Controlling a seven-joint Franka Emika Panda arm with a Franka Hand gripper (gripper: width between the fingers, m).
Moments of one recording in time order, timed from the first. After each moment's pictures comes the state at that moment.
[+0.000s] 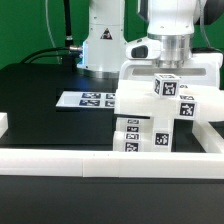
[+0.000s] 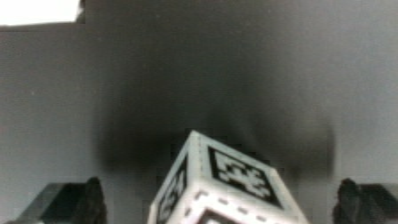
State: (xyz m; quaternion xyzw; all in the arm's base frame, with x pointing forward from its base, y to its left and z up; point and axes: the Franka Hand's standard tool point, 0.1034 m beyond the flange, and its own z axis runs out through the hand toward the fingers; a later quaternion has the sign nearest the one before) arm 0.440 0.108 0.006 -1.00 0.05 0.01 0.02
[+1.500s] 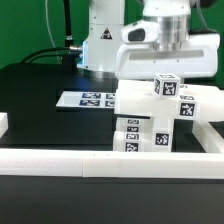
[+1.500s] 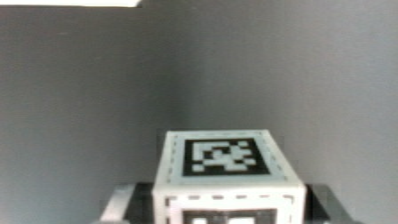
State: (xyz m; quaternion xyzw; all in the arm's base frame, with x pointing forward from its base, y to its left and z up) arm 0.441 0.096 0.053 -1.00 0.01 0.02 0.04
